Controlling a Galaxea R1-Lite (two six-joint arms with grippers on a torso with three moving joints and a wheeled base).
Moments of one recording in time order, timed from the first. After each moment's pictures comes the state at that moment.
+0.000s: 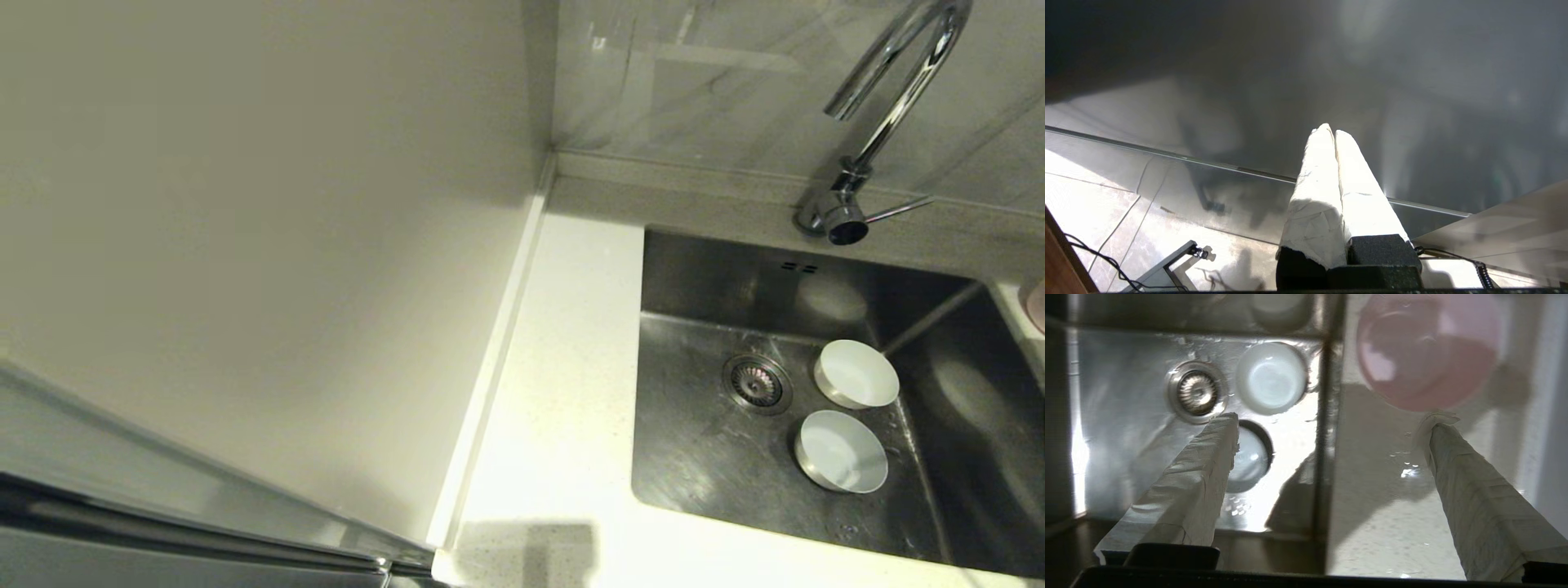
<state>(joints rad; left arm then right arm) 0.00 0.00 0.00 0.00 0.02 -0.02 -0.91 1.86 -1.89 0.75 0.64 -0.36</state>
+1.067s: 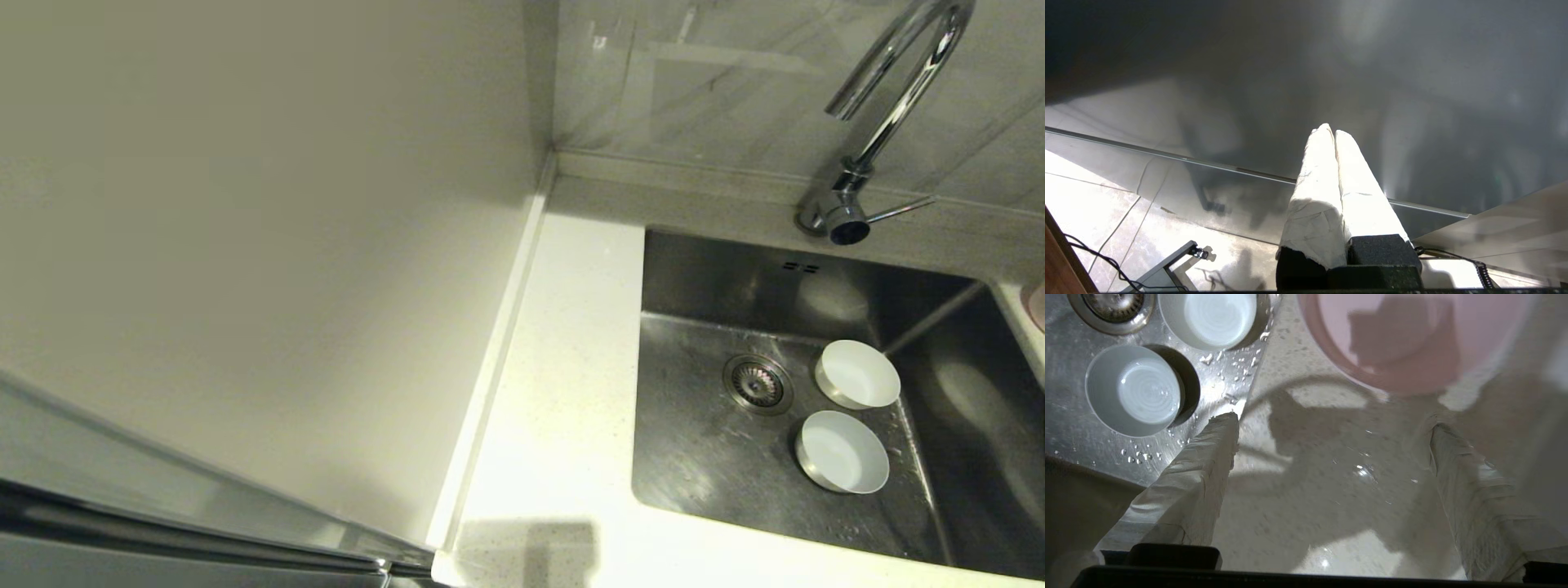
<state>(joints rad) 0.00 0.00 0.00 0.00 0.02 -0.02 -1.00 2.12 -1.99 0.80 0.73 -0.86</state>
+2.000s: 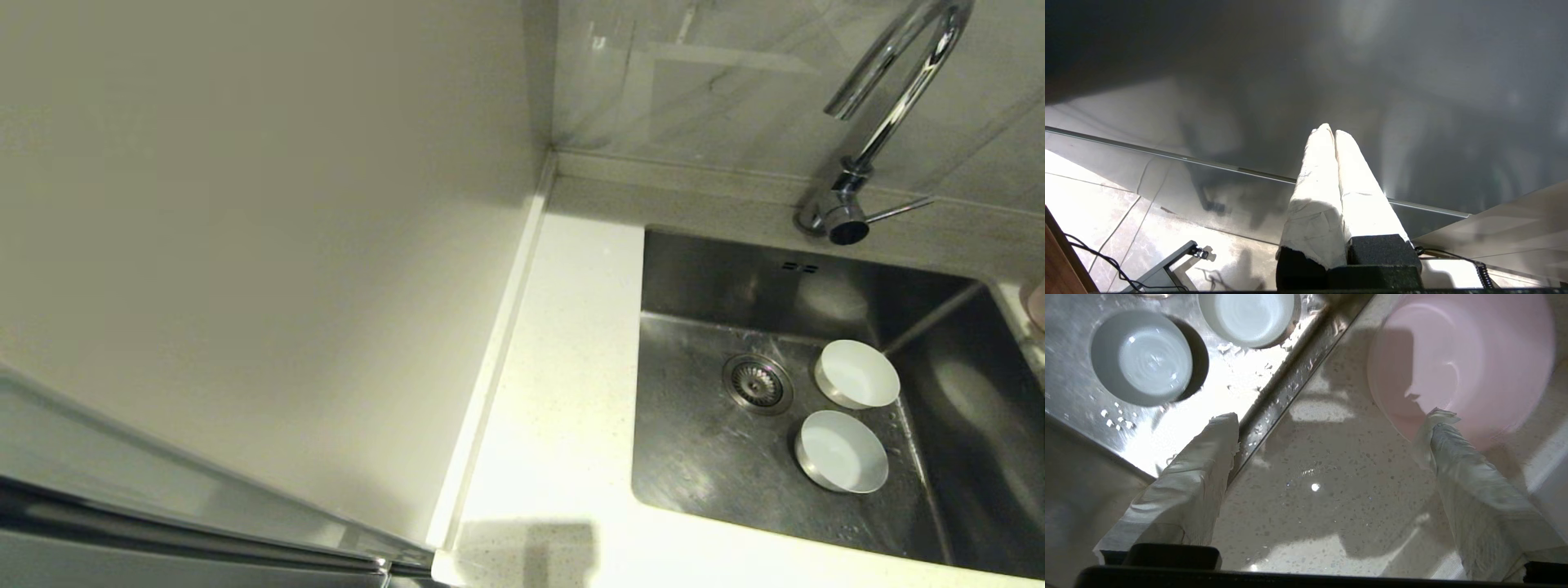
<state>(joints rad) 0.00 0.00 0.00 0.00 0.02 -0.02 -0.95 2.05 -1.93 0.82 0.75 -1.13</state>
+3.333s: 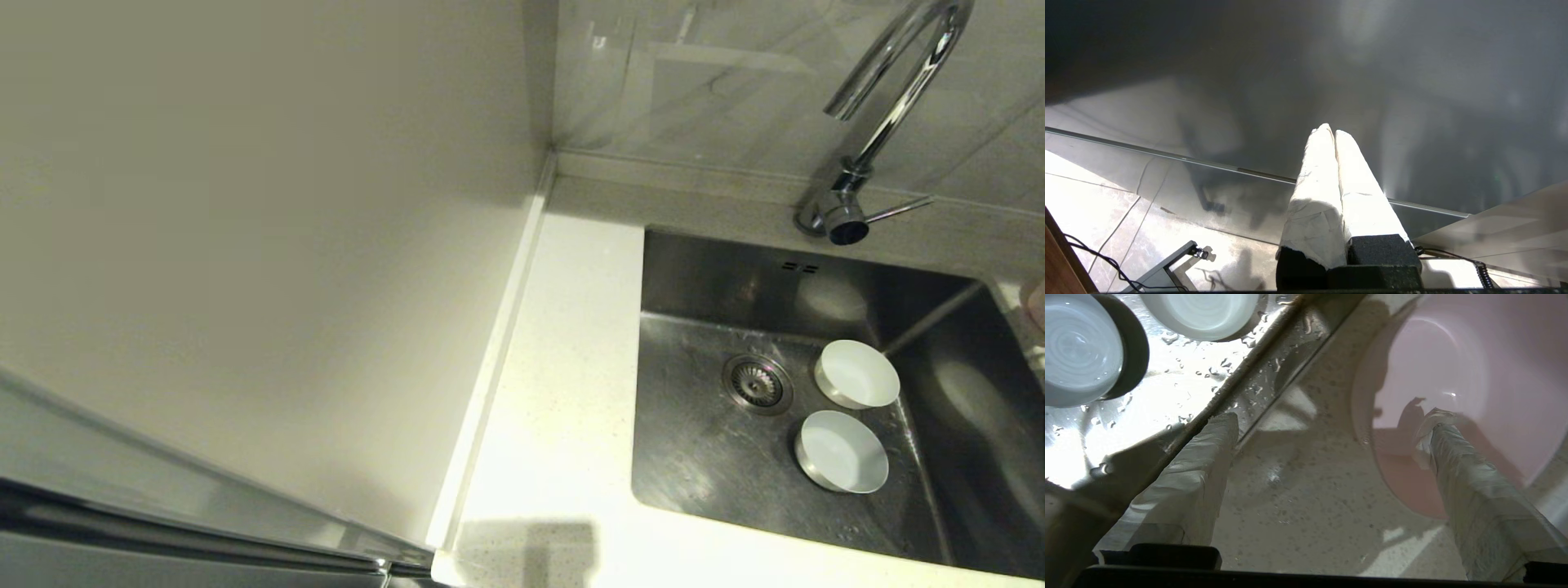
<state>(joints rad) 0.00 0.00 0.00 0.00 0.02 -0.02 -0.85 2.09 -1.80 0.51 0.62 -1.12</state>
